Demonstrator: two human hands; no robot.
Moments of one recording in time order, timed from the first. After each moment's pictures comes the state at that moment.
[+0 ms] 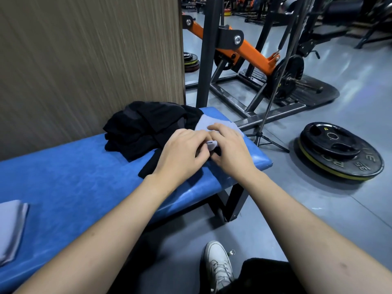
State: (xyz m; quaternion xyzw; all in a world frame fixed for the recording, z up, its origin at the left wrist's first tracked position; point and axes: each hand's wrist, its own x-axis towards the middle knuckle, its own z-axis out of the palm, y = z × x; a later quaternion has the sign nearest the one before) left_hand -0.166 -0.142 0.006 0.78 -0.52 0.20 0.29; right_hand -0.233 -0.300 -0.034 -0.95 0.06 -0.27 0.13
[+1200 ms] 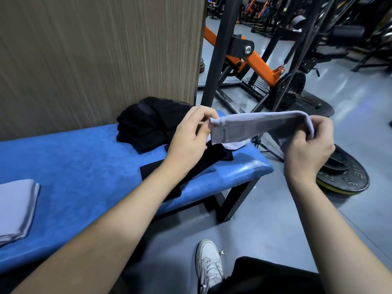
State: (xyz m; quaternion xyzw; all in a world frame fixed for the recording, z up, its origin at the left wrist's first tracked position) left_hand -0.180 -0.120 0.042 0.64 -0.41 0.00 0.64; right_hand -0.308 -0.314 0.045 -0.68 0.35 -0.59 0.27
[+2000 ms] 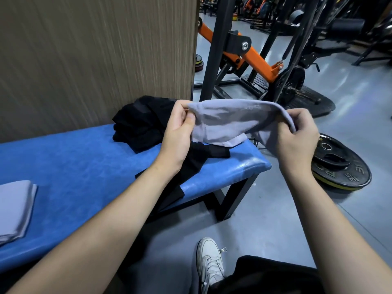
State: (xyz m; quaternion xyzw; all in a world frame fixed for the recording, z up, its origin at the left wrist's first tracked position) left_hand -0.167 -0.127 0.032 0.58 -0.32 -0.06 0.75; right_hand -0.304 -0.314 0.050 -0.75 0.28 -0.51 0.33
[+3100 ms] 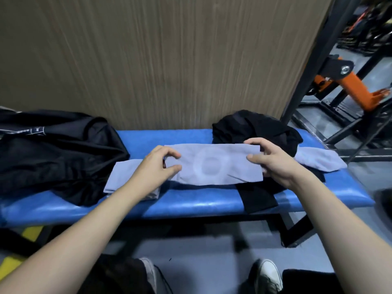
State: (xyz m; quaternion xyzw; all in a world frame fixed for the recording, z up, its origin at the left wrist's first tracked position) left_hand -0.127 0.179 0.003 0.89 -0.20 0.03 0.41; right_hand -0.186 -0.145 0.029 -0.76 0.07 0.03 0.64
